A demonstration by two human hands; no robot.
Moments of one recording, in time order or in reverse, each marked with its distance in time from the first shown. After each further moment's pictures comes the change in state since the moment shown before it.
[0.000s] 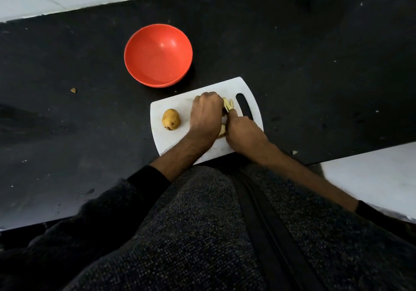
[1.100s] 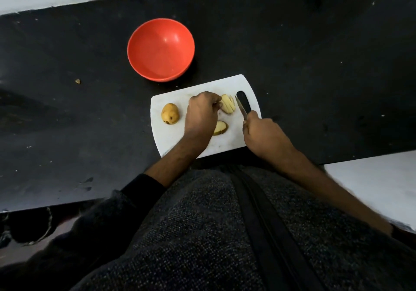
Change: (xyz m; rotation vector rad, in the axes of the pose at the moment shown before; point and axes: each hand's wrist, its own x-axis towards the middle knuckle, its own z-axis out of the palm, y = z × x) left_hand -0.023 0.000 -0.005 -0.381 0.141 -0.198; right_hand -0.028 0.039 -0.023 -0.034 0.051 0.010
